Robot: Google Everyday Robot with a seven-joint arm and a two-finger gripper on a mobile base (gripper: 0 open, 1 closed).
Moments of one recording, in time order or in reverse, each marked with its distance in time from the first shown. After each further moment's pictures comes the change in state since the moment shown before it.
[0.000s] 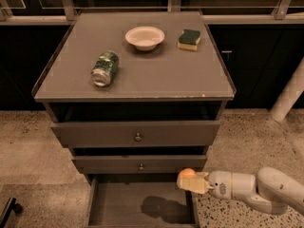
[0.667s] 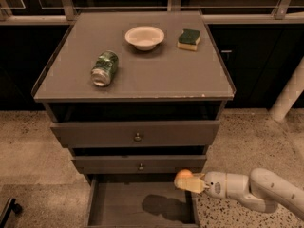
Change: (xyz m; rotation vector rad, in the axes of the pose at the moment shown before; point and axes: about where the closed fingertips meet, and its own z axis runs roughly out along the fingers) arm 0.011 -0.025 0.015 -0.021 -0.007 0.044
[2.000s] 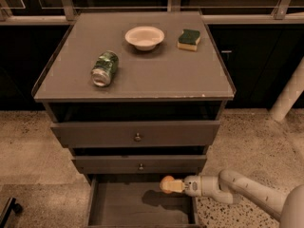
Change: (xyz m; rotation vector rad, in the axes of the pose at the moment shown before) arm 0.056 -0.119 0.102 -0.093 0.079 0.177
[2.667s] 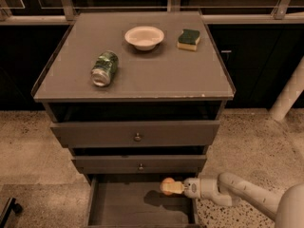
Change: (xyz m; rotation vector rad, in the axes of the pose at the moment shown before) arm 0.008 -0.023 0.005 0.028 -0.009 0.044
